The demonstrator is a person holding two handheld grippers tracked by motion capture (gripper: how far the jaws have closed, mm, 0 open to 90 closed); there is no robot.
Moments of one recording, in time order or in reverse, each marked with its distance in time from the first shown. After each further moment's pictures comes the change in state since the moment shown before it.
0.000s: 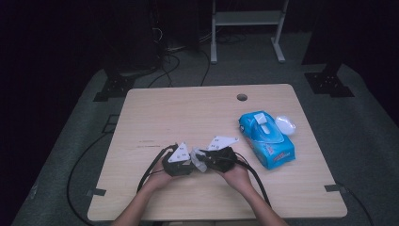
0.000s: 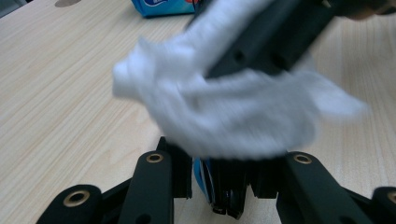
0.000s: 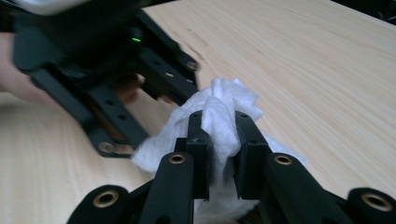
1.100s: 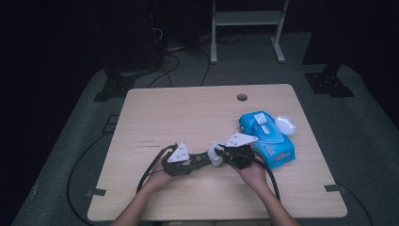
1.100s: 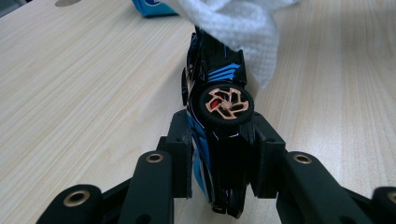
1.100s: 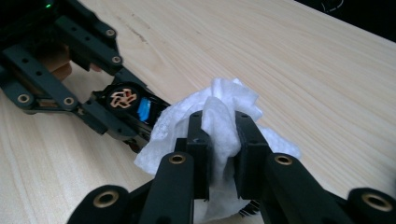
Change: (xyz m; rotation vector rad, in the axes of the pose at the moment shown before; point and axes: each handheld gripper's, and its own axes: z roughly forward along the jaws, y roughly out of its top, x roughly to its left) left arm 0.001 -0.001 0.000 -0.006 0.000 -0.006; right arm -0.026 -0.018 -0.031 0.013 -0.141 0.011
